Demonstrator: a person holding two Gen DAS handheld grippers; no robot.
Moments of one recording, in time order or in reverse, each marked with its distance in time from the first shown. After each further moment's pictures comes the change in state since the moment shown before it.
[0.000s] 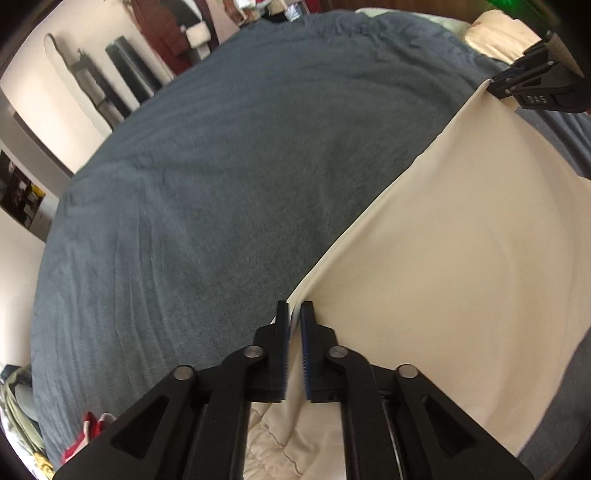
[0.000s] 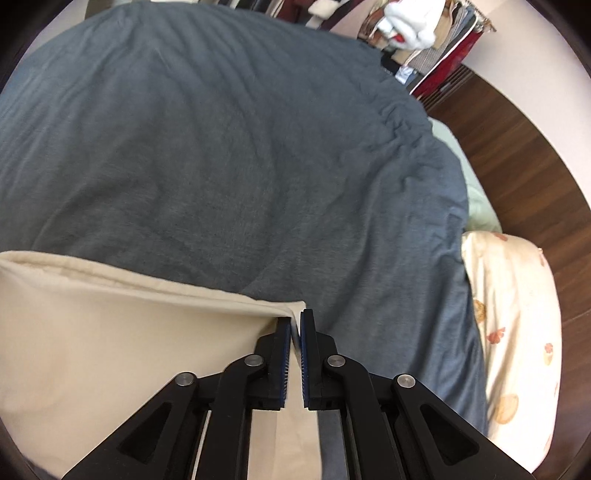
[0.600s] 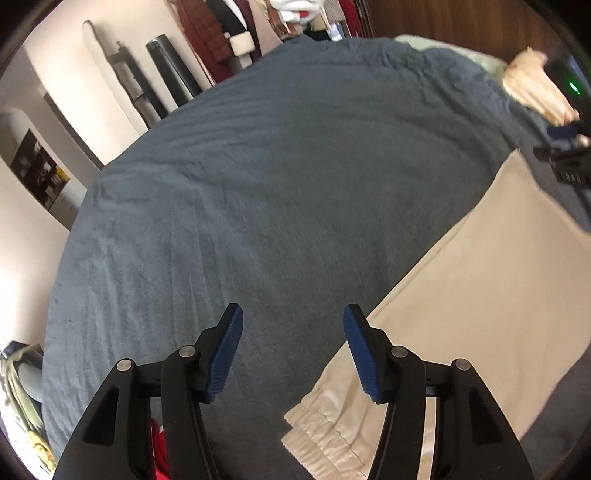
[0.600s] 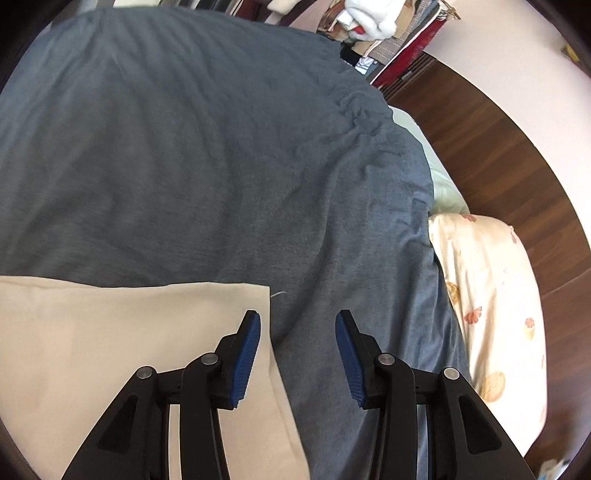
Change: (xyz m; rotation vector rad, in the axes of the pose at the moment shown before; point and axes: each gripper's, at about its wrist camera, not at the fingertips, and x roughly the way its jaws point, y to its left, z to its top) left arm -0.052 0.048 0.016 -0.114 -0.076 0.048; right arm -0.008 -0.016 -0.006 0.097 -0.002 -0.122
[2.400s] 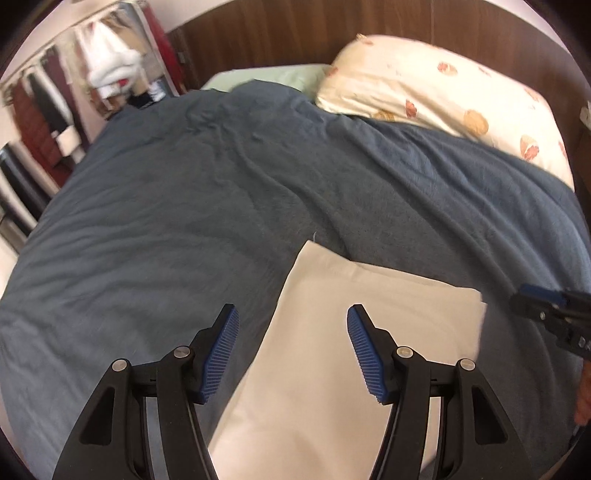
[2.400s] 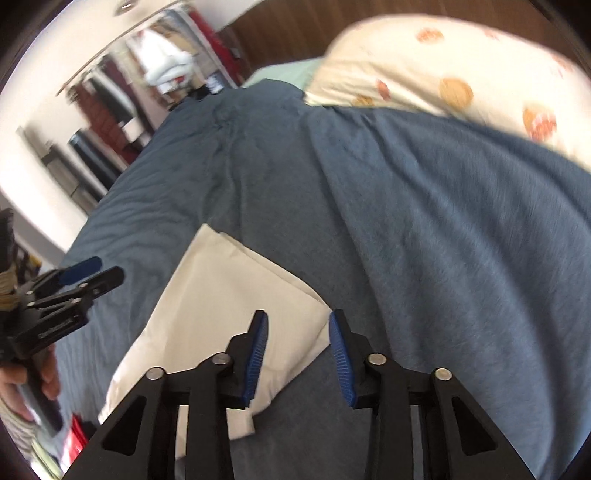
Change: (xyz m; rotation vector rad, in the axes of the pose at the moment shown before) left arm -0.016 -0.186 0.126 0.450 -0.110 -0.442; right arm -0.044 -0.093 -0.215 1.014 -0.026 0.419
